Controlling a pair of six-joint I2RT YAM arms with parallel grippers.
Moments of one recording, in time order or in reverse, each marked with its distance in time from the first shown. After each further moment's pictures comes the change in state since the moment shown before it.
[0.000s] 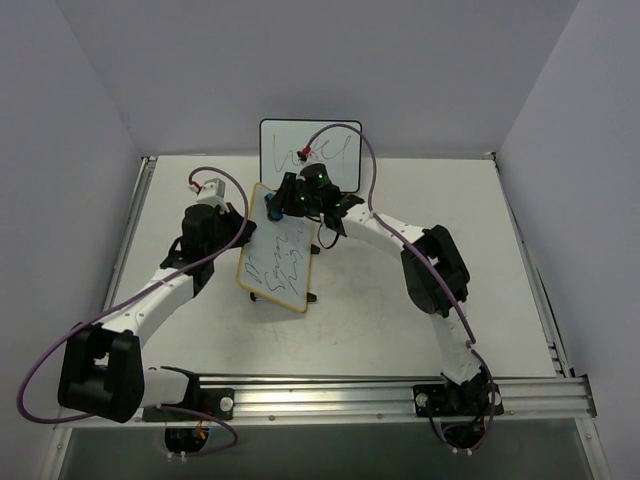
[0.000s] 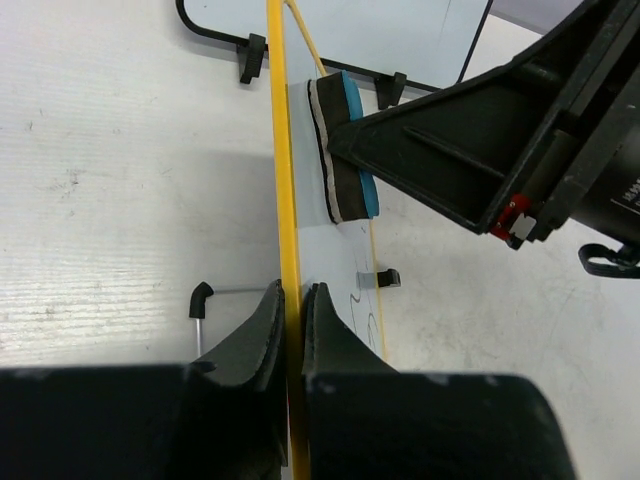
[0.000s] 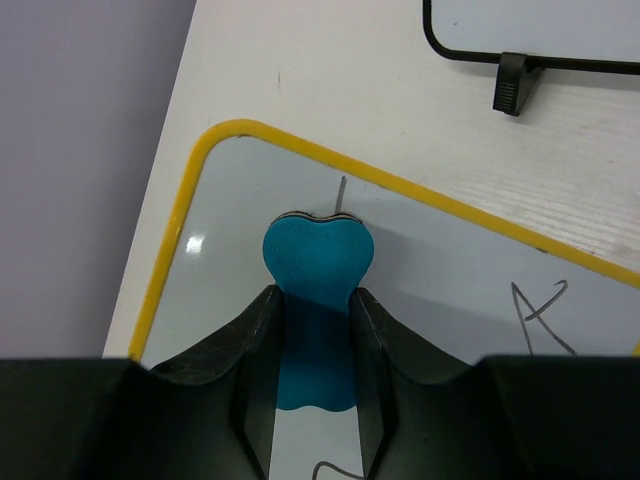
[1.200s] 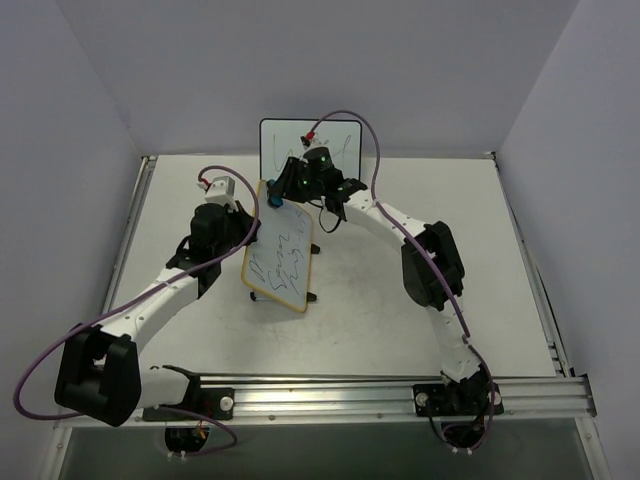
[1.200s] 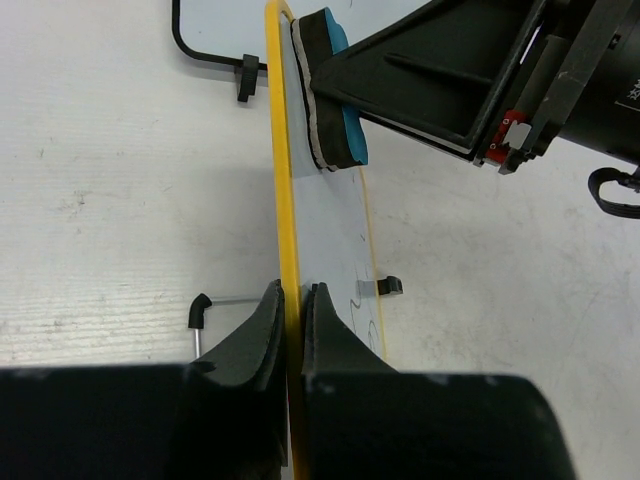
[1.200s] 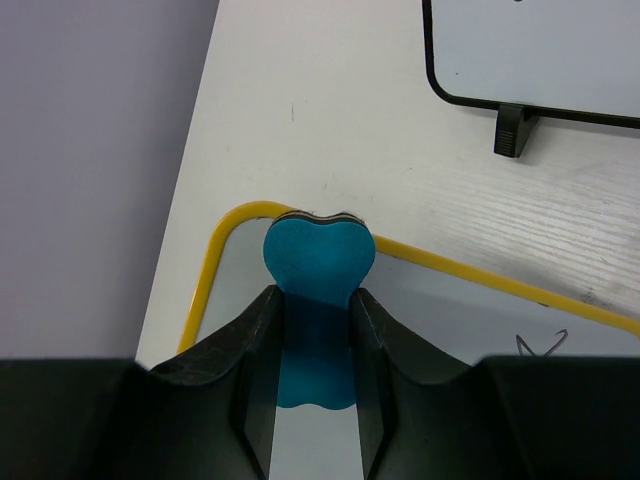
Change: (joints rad) left arm -0.083 -0.014 0.026 -0.018 -0.113 0.051; right arm -0.038 0.070 0.191 -0.121 -0.056 0.038
